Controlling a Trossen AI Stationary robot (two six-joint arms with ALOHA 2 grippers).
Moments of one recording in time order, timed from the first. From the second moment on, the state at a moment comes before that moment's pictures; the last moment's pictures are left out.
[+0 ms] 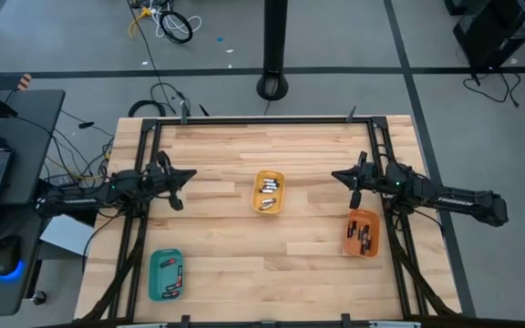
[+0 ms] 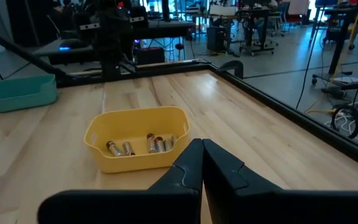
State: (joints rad) left arm 0.06 0.01 0.01 0.08 -0.30 0.07; right arm -0.27 0.15 0.01 0.02 0.03 0.05
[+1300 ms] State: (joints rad) left arm 0.04 0.01 0.01 0.08 -0.29 0.07; right arm -0.27 0.15 0.01 0.02 0.03 0.05
